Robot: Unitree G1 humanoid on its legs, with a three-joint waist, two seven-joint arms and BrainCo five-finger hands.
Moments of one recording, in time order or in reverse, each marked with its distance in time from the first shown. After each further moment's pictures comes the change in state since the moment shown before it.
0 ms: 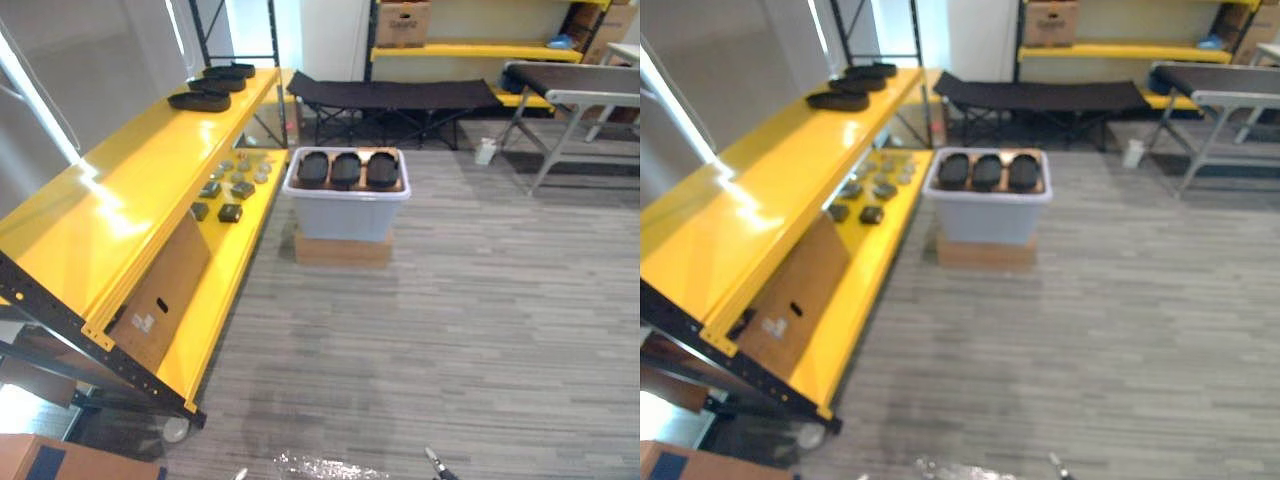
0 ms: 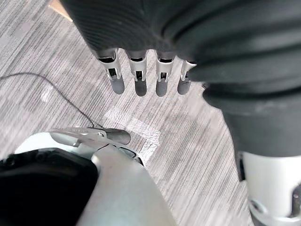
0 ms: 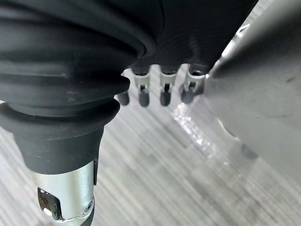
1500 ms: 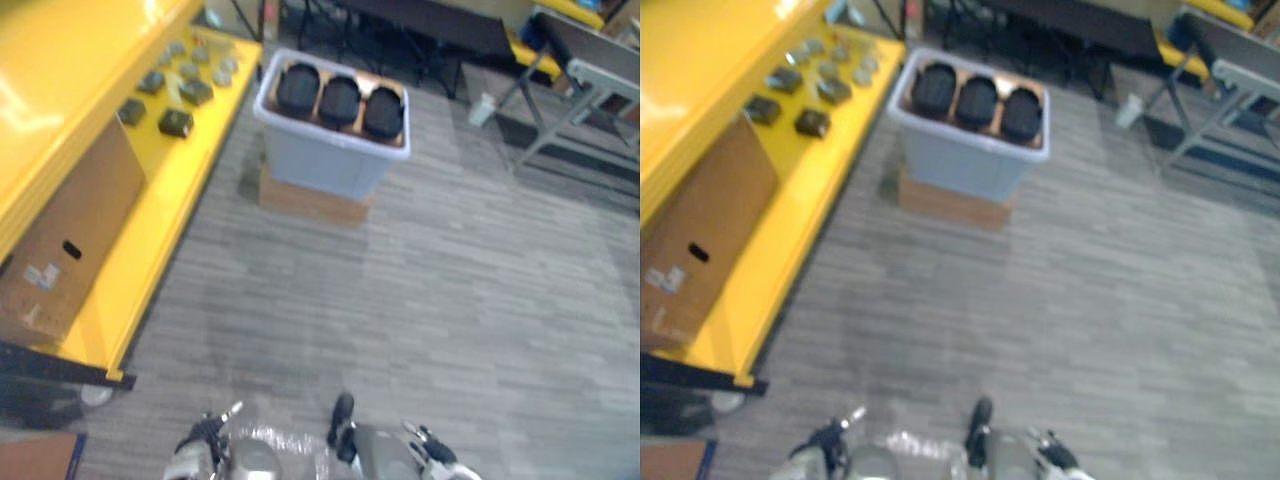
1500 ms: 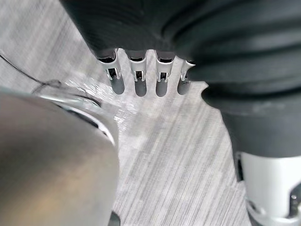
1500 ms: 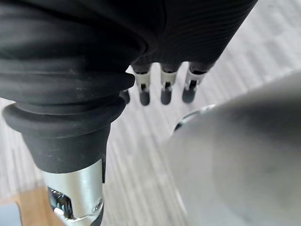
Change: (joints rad) left arm -0.191 -0.042 0.014 -0.060 0.011 -0.069 0.117; right arm -0.006 -0.012 0.092 -0.147 -0.176 -0.045 0.151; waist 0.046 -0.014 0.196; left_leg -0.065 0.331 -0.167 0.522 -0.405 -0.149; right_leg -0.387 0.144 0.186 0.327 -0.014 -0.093
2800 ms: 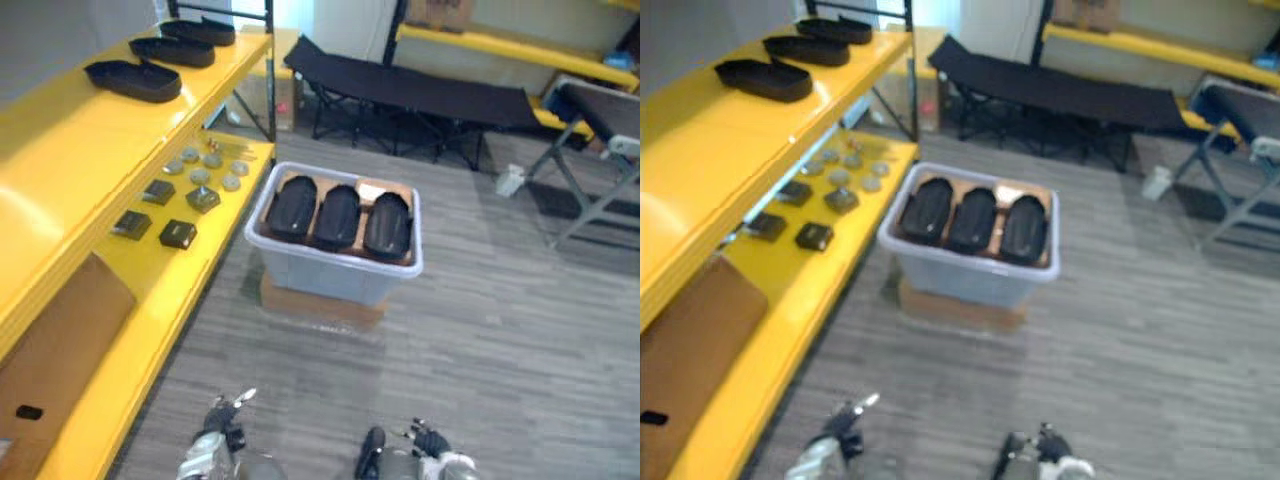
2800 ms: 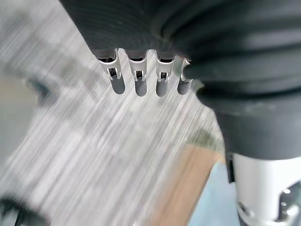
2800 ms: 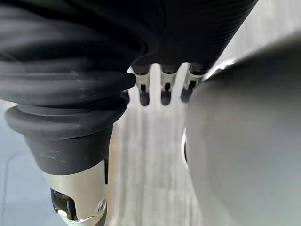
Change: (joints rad) left arm 0.003 -0.064 -0.094 -0.036 -0.100 -0.077 0.029; right arm -0.045 -0.041 0.090 0.048 -0.254 -0.021 -0.061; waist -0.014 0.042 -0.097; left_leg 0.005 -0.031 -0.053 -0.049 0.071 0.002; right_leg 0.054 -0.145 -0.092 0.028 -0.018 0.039
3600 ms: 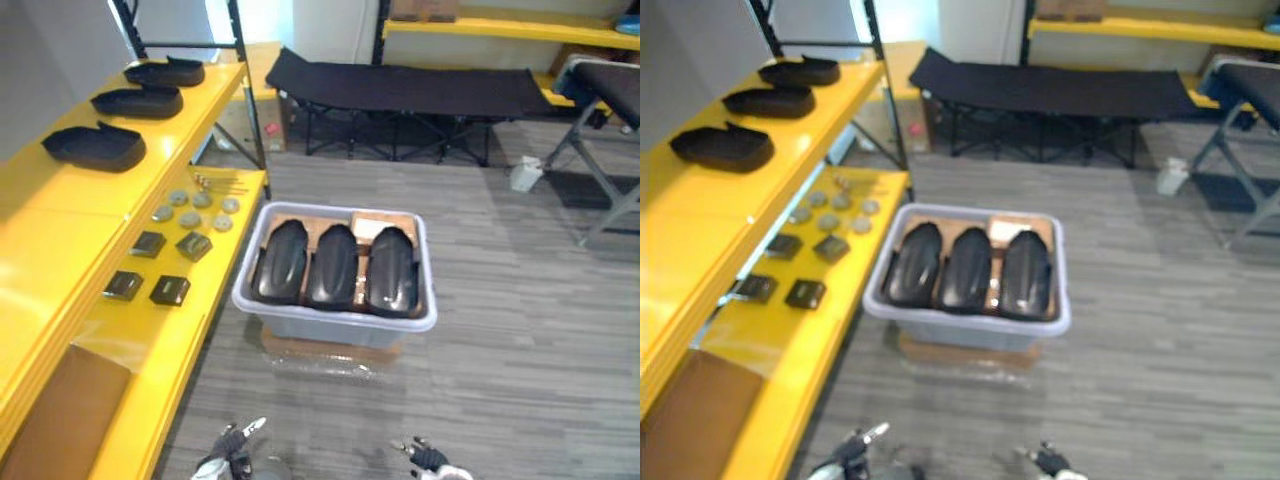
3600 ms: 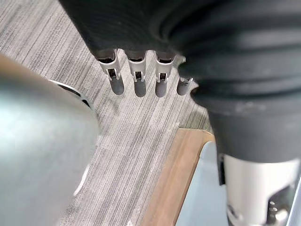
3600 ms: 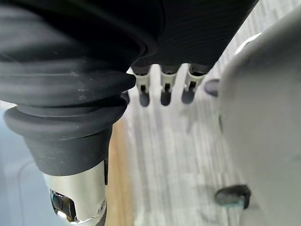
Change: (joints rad) left arm 0.070 0.054 -0.002 0.039 0.078 -0.038 -0.069; right arm 0.023 0.045 0.009 0.029 0.033 -0.004 -0.034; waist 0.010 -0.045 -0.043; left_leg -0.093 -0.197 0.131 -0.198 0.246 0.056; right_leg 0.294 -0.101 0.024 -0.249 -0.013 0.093
